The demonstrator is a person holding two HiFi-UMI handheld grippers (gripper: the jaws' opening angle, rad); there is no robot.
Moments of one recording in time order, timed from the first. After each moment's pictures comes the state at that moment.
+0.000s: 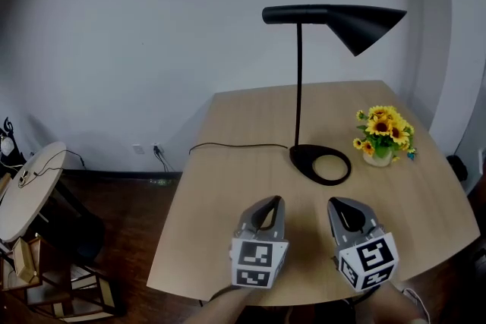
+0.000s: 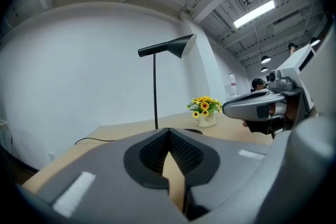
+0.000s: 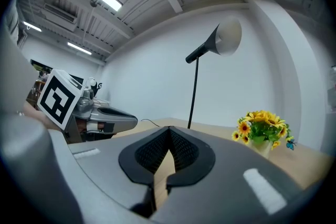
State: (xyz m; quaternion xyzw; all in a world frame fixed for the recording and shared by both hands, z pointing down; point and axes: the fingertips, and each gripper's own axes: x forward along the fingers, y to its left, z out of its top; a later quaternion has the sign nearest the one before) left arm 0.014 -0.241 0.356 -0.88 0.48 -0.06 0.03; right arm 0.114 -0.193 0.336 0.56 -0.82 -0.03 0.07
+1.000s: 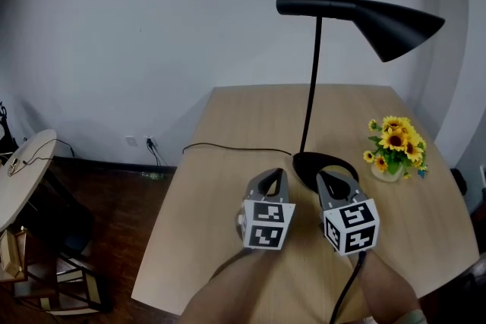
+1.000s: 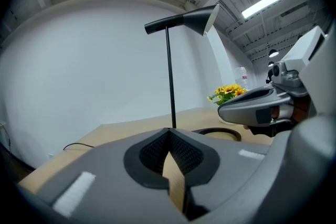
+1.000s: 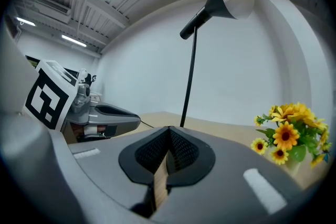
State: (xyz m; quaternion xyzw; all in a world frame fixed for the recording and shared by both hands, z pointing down) left arm 0.032 -0.370 0.377 -0.86 0.50 -0.09 0.02; right arm 0.116 -0.332 0.363 0.58 -0.81 -0.01 0.10
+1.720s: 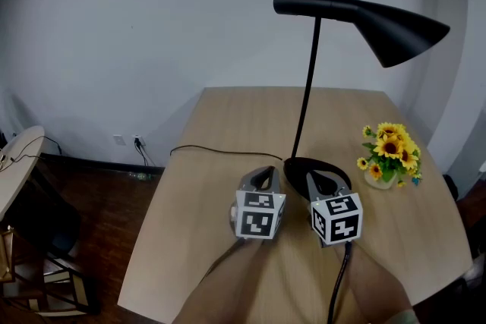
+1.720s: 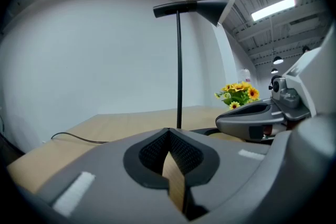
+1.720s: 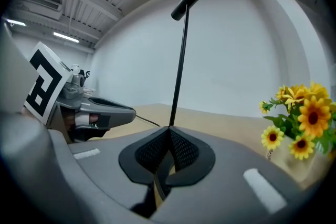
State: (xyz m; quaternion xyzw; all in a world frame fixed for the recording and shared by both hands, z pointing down) left arm 0.039 -0.408 0.395 -0.86 0.50 -0.09 -0.03; right arm 0.129 -0.379 0.396 0.59 -0.79 0.02 0.13
